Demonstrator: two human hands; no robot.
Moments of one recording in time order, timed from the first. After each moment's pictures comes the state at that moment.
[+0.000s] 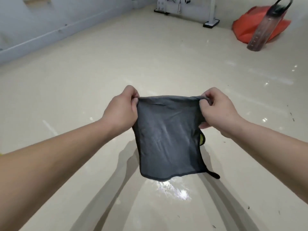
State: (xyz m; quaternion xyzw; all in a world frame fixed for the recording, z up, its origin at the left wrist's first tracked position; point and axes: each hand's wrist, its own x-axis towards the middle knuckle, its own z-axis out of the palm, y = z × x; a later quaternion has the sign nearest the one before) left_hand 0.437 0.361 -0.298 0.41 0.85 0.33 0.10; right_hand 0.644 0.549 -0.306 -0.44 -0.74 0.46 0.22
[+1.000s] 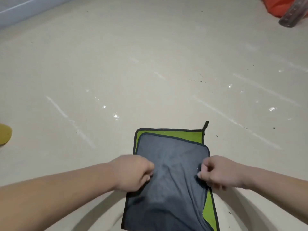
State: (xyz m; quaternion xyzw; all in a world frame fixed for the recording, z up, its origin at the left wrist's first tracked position) left_hand 0.487 0.239 -0.419 0.61 0.71 -0.08 0.34; right_hand 0.707 0.456 -0.426 -0.35 -0.74 0.47 -0.32
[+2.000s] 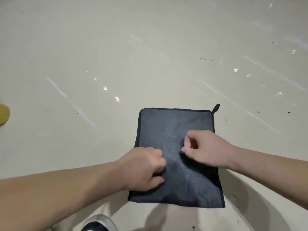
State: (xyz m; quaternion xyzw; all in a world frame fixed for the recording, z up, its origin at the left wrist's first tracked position) left_hand 0.512 0.224 -0.443 0.69 0.68 0.03 0.27; right_hand 0.654 0.423 -0.425 -0.27 -0.88 0.33 -0.19
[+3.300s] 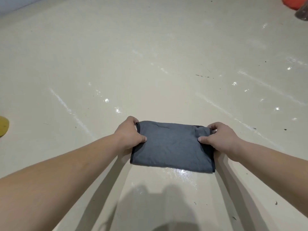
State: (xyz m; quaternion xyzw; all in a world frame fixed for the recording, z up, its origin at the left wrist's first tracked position) left_hand 0.423 0.288 -0.471 0.19 0.89 0.22 0.36; right_hand 0.646 0.507 -0.461 -0.54 -0.71 0.45 -0.08
